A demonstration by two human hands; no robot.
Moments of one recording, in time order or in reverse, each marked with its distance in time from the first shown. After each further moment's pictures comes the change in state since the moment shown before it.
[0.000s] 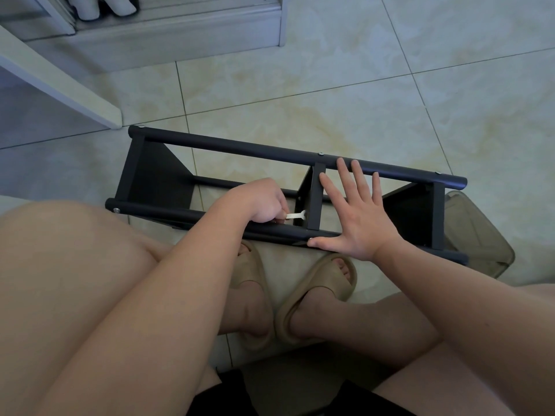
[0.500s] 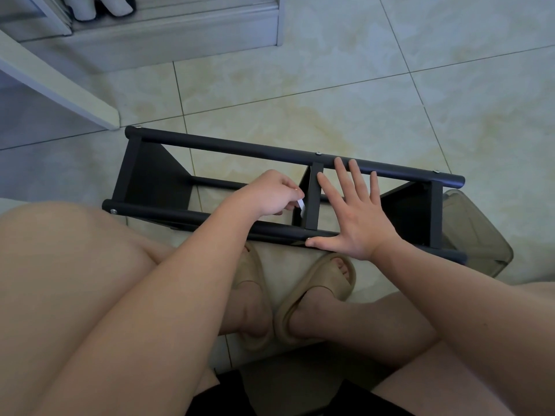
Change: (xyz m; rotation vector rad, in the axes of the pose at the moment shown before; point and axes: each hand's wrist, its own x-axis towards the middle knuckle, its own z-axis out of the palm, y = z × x) left_hand 0.017 0.005 0.014 -0.528 0.115 0.017; right_hand 0.000 0.000 -0.001 -0.006 -0.009 0.002
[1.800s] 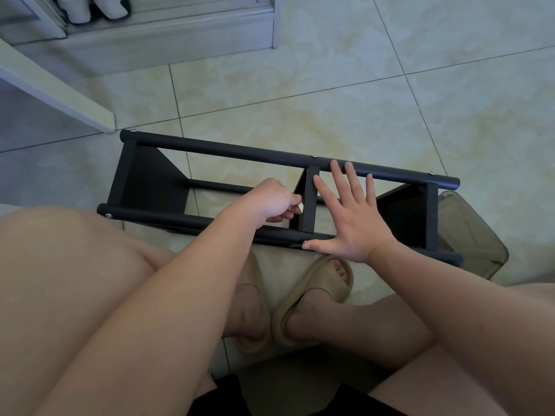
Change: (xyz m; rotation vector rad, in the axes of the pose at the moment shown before) left_hand 0.008 0.006 0.015 -0.135 0.043 -0.174; right_hand 0.000 -0.001 0.001 0.016 0.010 -0.003
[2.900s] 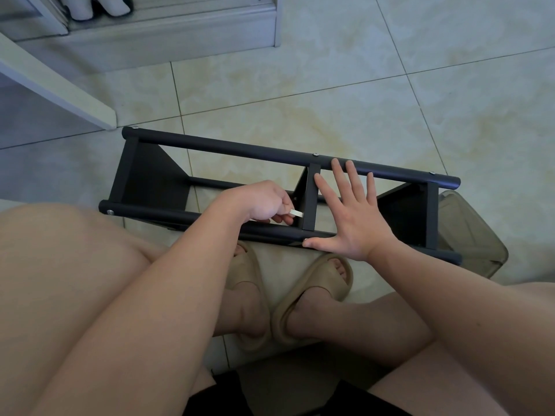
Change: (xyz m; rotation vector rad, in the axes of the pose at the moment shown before) left_hand -0.012 -0.003 -0.022 0.347 -0.204 0.093; right_hand 0.000 0.001 0.001 -0.004 0.012 -0.005
